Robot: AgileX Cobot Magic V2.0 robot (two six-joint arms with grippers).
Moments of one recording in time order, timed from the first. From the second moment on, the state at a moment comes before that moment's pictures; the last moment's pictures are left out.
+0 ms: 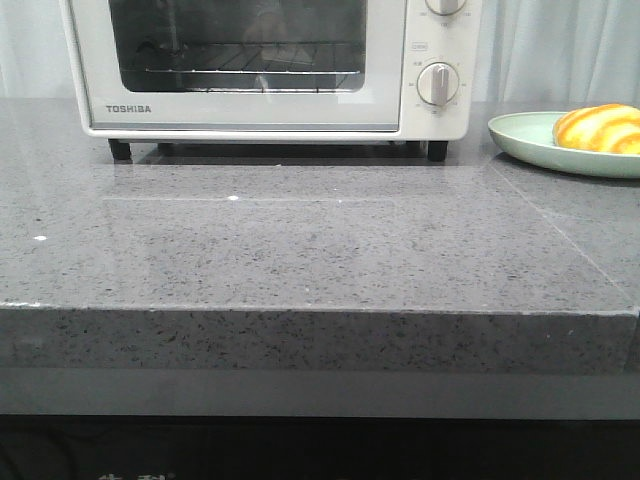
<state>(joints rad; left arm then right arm) -0.06 -0.01 0.01 -0.04 0.04 -0.02 0.00 -0.01 0.03 0.04 0.03 0.04</state>
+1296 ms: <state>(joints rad) -0.06 0.00 -0.22 -0.10 0.15 -0.02 0.00 -0.01 -0.17 0.05 0.19 0.04</state>
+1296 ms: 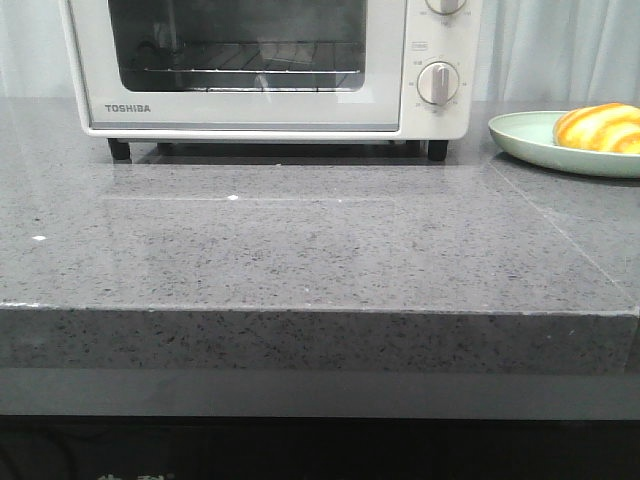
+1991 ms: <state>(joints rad) -0.06 0.53 -0.72 -0.10 0.56 -0.01 0.00 0.48 -0.65 0.05 0.59 0.04</state>
